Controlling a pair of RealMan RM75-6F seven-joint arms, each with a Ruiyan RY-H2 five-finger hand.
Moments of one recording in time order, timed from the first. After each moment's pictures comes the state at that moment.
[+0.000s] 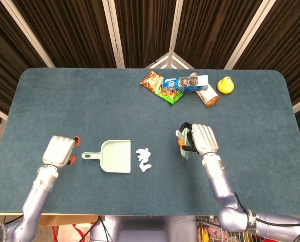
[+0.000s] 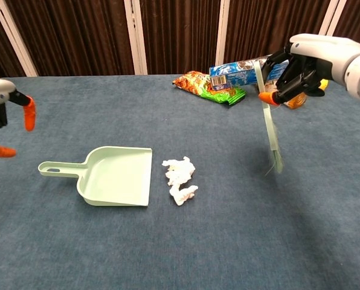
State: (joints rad) left arm -0.49 -1.36 -0.20 -1.83 0.98 1.15 0.89; right arm 0.68 -1.45 0.36 -1.86 -0.76 1.16 -0.42
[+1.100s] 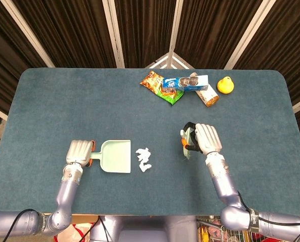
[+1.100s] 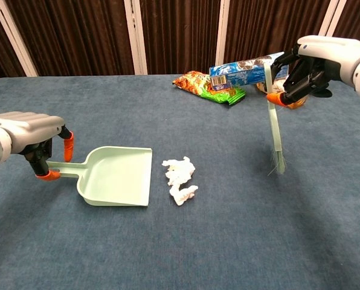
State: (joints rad) left arm -0.73 -1.60 -0.19 -1.76 0.51 1.28 1.04; right arm 0.69 -1.42 0.32 -1.85 -0.75 1.17 -0.37
